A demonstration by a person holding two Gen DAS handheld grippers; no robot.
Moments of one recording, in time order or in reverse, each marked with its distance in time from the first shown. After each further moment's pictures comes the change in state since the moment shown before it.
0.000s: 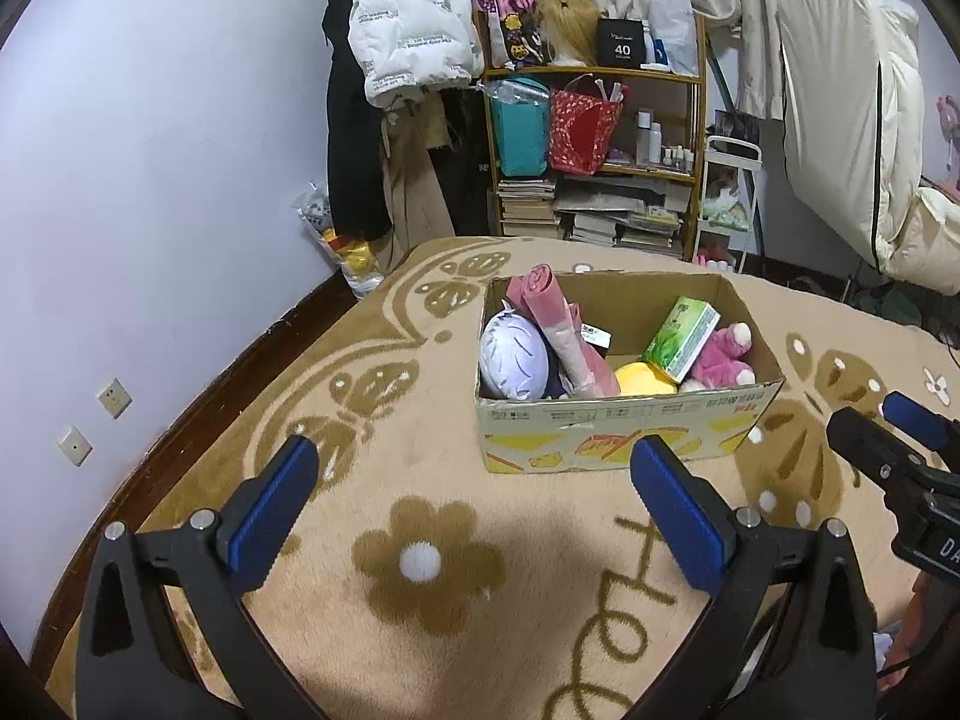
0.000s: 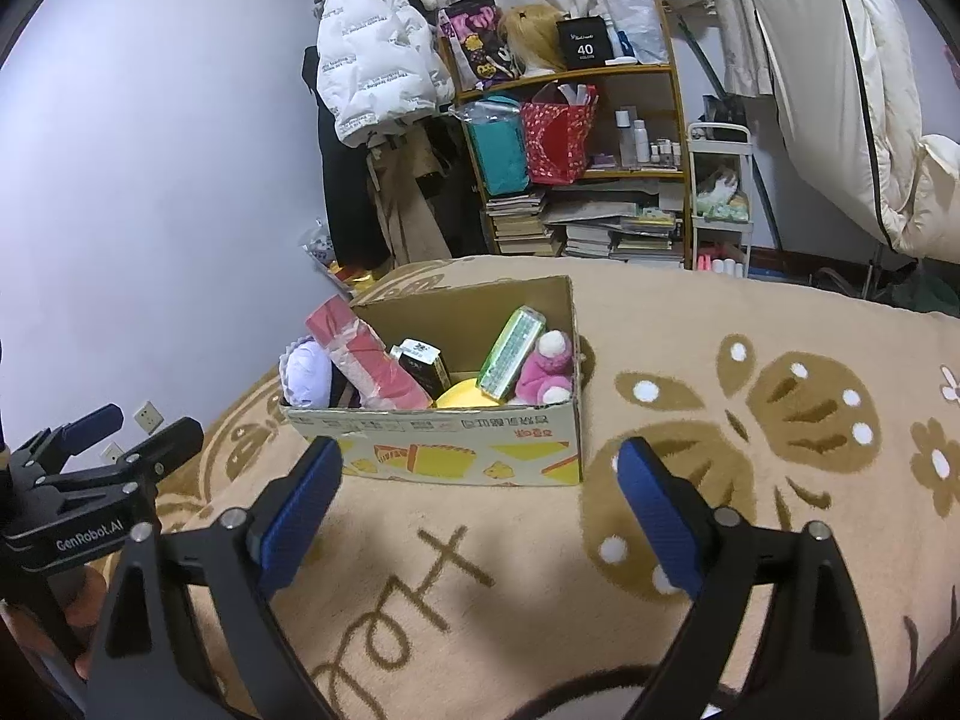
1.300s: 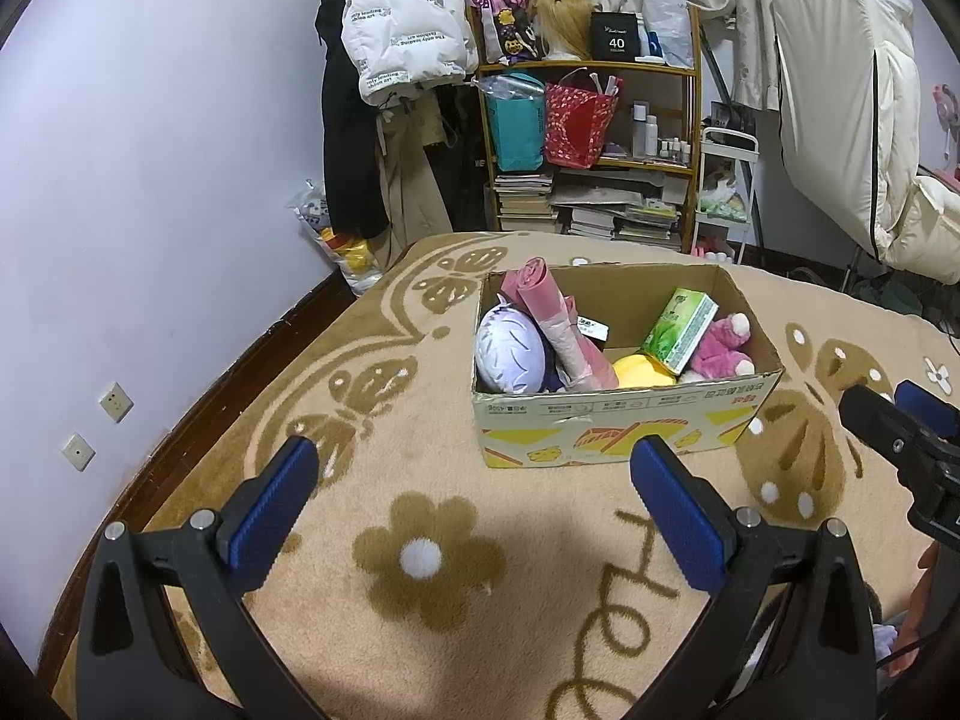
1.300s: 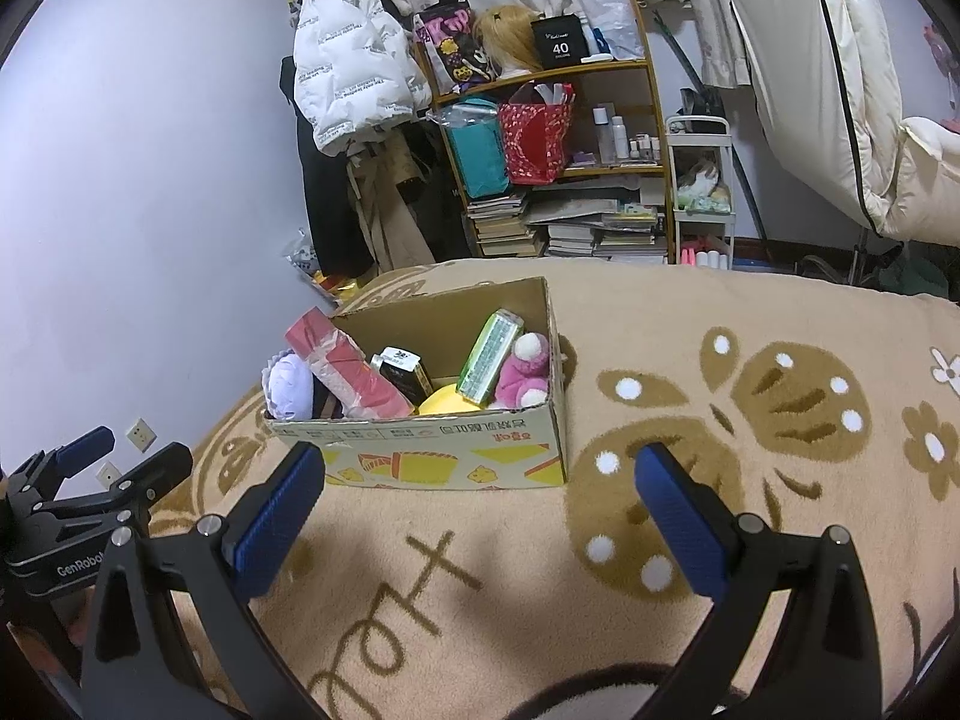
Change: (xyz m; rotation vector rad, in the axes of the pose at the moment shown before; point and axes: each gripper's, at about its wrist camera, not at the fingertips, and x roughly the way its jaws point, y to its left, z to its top) left arm -0.001 -0.003 0.000 0.014 0.010 -0.002; right arm -0.004 -0.007 0.003 0.036 -0.008 -0.030
